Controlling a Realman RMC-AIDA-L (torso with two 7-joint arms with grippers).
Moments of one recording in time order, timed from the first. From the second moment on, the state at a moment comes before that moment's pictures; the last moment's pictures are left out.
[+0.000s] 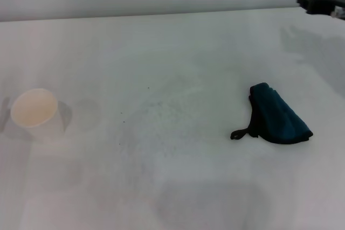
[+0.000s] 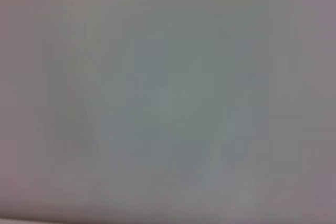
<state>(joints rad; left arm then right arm) -0.35 -2.08 2.83 -0.06 -1.26 1.26 -0.08 0.29 2.00 -1.26 -1.08 1.17 0.54 -0.89</state>
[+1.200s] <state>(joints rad) -0.36 -2.08 2.83 0.06 -1.60 1.25 -0.07 0.34 2.01 -0.88 -0.23 2.35 1.13 -2.67</state>
